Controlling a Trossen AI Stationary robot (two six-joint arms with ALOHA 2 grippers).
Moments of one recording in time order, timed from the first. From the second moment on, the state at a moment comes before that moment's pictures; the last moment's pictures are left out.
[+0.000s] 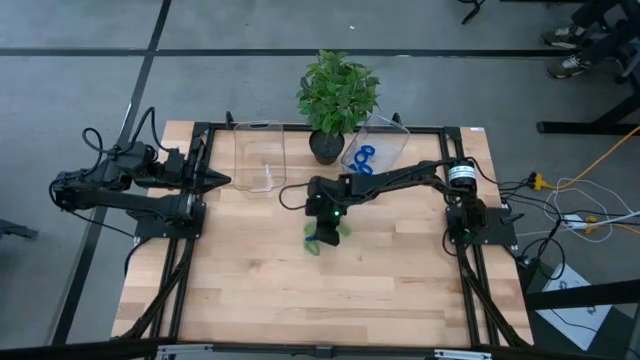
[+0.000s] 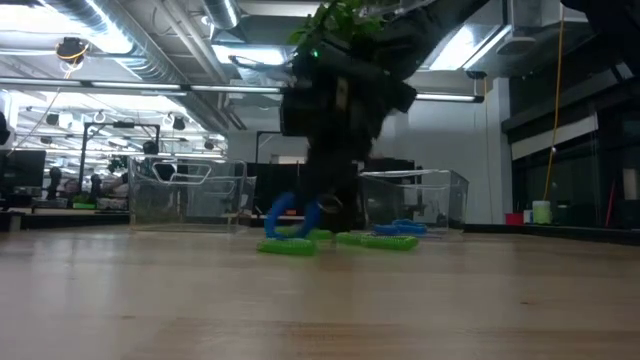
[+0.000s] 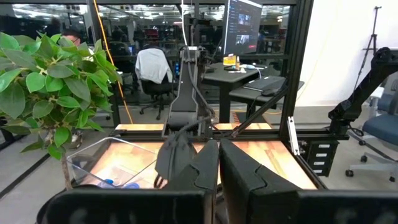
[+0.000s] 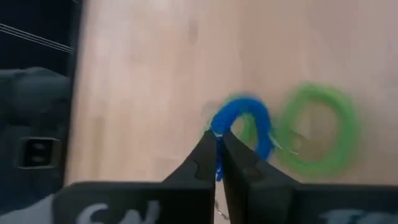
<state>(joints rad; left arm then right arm) 0.00 0.39 0.78 -0.39 0.00 -0.01 -0.07 2.03 1.38 -0.31 -0.57 0.19</state>
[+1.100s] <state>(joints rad) 0.00 0.39 0.78 -0.39 0.00 -0.01 -0.03 2.02 2.07 -0.44 -0.66 0.22</state>
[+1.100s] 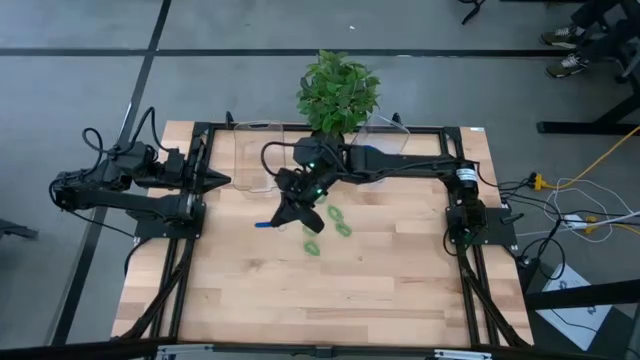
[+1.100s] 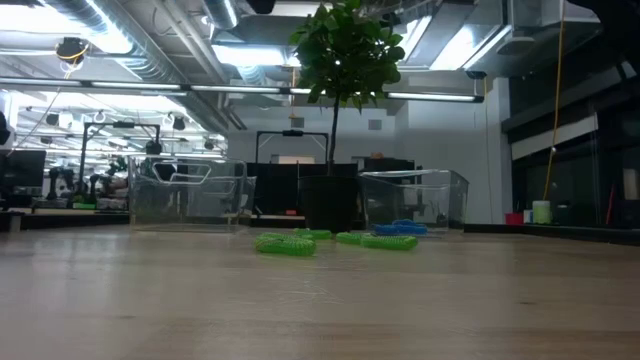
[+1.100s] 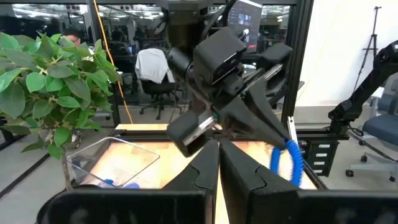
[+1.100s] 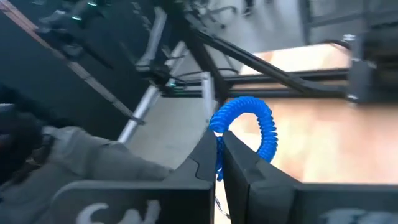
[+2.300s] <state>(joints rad) 0.00 0.39 0.78 -0.39 0.00 -0.01 -0.09 1.94 2.34 -1.44 -0.12 -0.06</state>
